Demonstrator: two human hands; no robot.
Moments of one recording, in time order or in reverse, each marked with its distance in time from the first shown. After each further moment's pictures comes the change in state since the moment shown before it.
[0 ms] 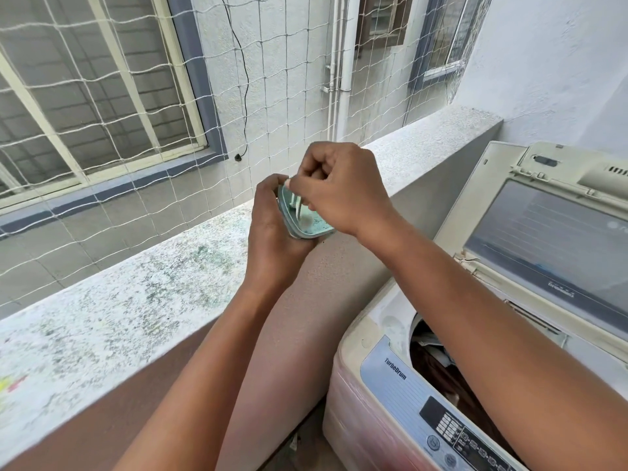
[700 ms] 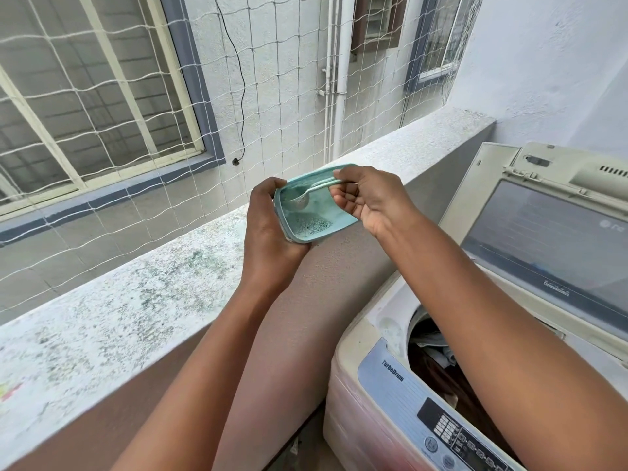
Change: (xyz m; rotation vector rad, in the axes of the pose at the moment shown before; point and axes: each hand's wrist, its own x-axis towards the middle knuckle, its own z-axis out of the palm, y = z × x) left_hand 0.001 -0.002 0.003 0.057 -0.004 0.012; right_hand 0.020 0.045 -0.018 0.828 0.124 0.757
